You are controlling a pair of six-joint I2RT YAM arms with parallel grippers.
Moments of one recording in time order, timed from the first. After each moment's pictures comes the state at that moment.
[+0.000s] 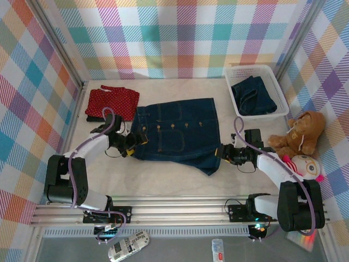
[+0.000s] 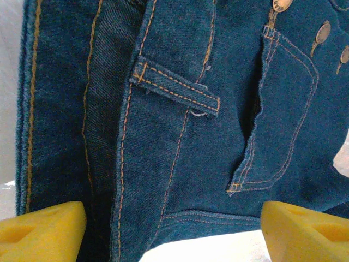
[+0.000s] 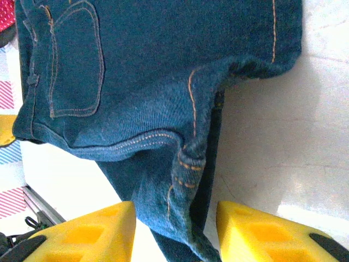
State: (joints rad) left arm -0.12 1.45 0.83 -0.55 0.48 -0.63; right arm 0.09 1.19 0.52 -0.38 -0.67 0.43
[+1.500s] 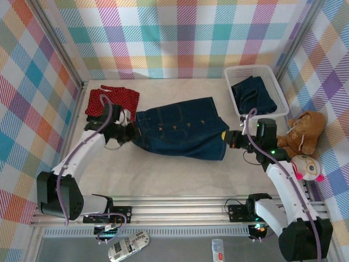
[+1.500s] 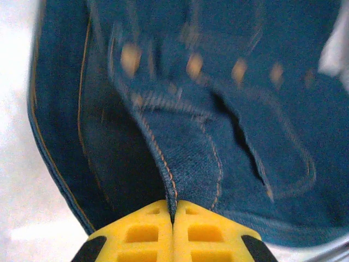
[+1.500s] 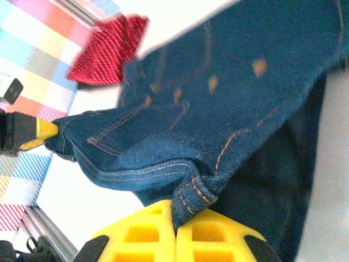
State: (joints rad) left arm -0.18 1.31 1.07 -0.72 0.36 -0.55; right arm 0.07 0.89 0.73 -0.42 -0.66 0.35
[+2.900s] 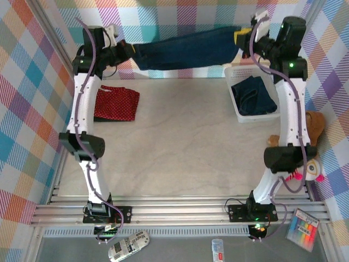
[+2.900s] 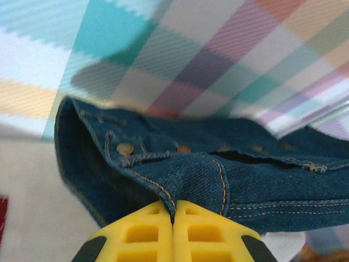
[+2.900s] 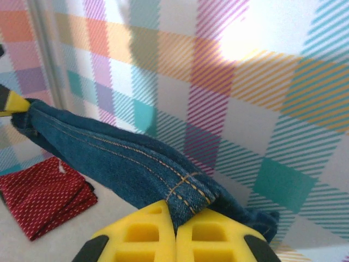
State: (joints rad) left arm -0.07 2.00 2.39 -0.82 0.44 -0.45; right arm 0.01 1.77 2.21 -0.60 -0.69 -0.21
